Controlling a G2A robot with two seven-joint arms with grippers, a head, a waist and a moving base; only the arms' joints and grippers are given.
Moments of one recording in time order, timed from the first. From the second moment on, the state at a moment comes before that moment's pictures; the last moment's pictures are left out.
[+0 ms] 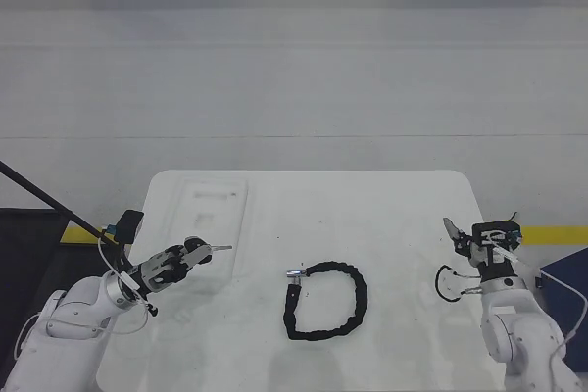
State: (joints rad) left arm 1.55 -1.00 -1.64 -1.61 -0.15 -1.01 -0.81; right arm -1.62 -1.14 1.64 -1.85 -1.43 0.00 0.03
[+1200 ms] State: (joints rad) left arm 1.55 -1.00 -1.64 -1.61 -0.15 -1.01 -0.81; right arm -1.04 -1.18 1.03 -1.73 -1.09 -0.86 0.70
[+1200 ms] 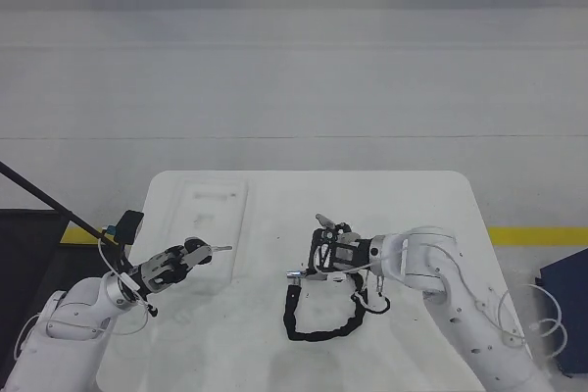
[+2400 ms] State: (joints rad) left arm 1.55 -1.00 -1.64 -1.61 -0.15 -1.01 -0.81; right arm -0.97 -1.17 0.91 -1.58 -1.21 -0.80 0.77
